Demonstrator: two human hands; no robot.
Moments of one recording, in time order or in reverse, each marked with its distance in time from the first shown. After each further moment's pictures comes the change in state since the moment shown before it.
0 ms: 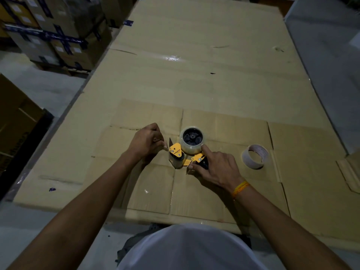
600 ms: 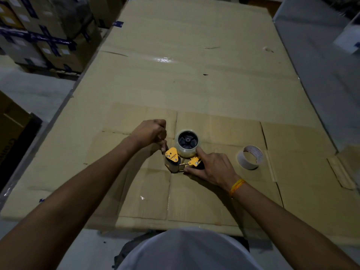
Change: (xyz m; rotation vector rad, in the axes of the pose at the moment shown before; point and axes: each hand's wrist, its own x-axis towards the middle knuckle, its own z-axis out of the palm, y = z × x) left_hand 0.056 0.011 -0.018 0.277 -0.207 0.307; right_hand 0.011 0.008 0.002 -0.097 0.017 -0.130
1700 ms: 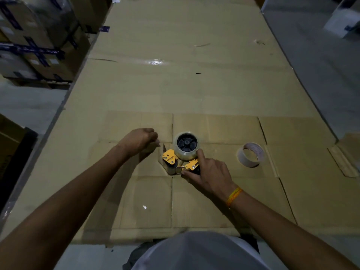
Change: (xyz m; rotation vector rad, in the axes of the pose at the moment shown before) left_hand -0.005 -0.029 0.011 0.057 -0.064 0.028; right_hand -0.003 -0.030 0.008 0.135 -0.051 0.299
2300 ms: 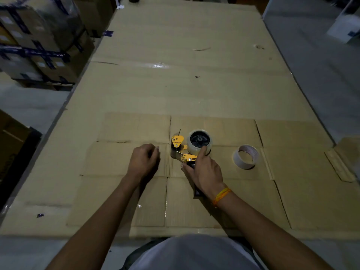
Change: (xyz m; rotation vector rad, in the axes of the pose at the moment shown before) left_hand -0.035 0.083 0.046 -0.525 0.402 -0.556; right_hand 0.006 -0.016 -0.011 0.088 -0.019 0.299
